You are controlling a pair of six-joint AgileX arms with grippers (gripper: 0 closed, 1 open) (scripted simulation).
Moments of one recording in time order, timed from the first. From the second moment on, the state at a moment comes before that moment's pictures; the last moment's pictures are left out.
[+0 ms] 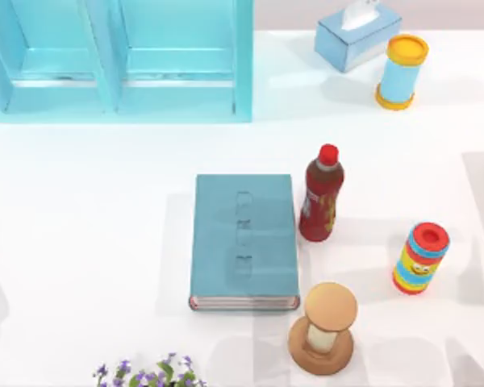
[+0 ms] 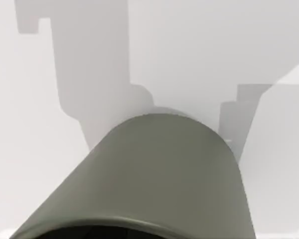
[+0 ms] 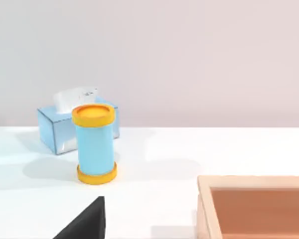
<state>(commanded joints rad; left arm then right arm) 0.74 1.73 0.98 -0.82 0.00 2.33 0.00 0.00 0.00 0.00 0.00 0.00</state>
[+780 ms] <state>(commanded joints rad) 0.74 1.73 0.98 -0.82 0.00 2.33 0.00 0.00 0.00 0.00 0.00 0.00</state>
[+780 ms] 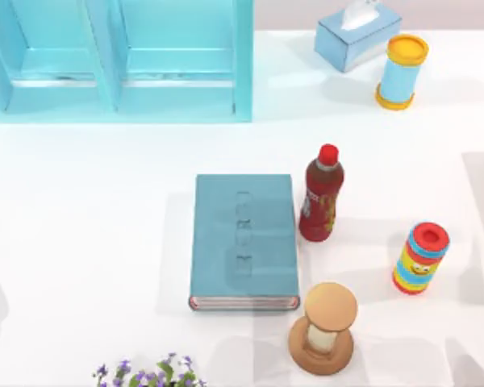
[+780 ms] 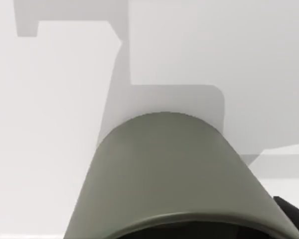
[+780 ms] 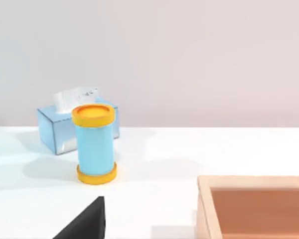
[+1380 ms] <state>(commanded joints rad) 0.74 1.69 1.05 -0.93 0.00 2.34 0.00 0.00 0.00 0.00 0.00 0.00</state>
